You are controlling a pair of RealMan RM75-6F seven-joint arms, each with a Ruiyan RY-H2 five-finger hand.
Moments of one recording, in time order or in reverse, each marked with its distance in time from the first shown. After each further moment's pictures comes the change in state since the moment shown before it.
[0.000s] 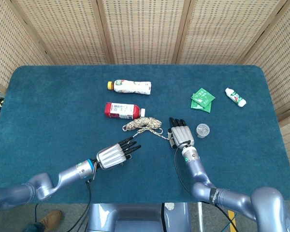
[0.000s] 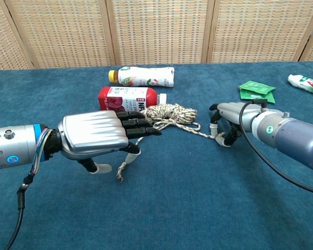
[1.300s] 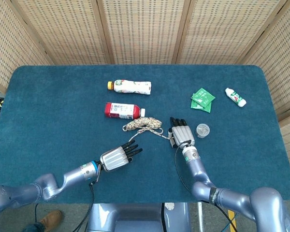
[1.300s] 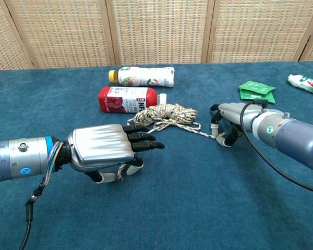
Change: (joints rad) left arm -0.035 -0.077 0.060 0.085 -0.042 -0.005 0.001; right arm -0.002 -0.010 -0.001 0.024 0.002 -0.015 0.011
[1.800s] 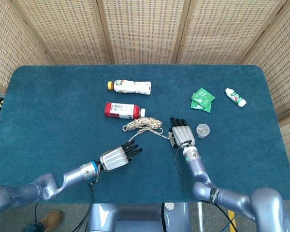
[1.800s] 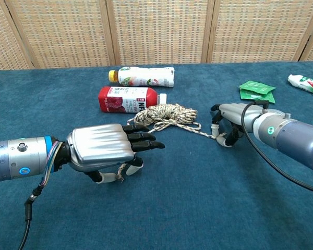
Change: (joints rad) left arm -0.005 0.001 0.012 0.003 -0.005 0.017 -0.012; right arm -0.006 -0.002 -0.002 0.011 0.002 -0.008 0.006
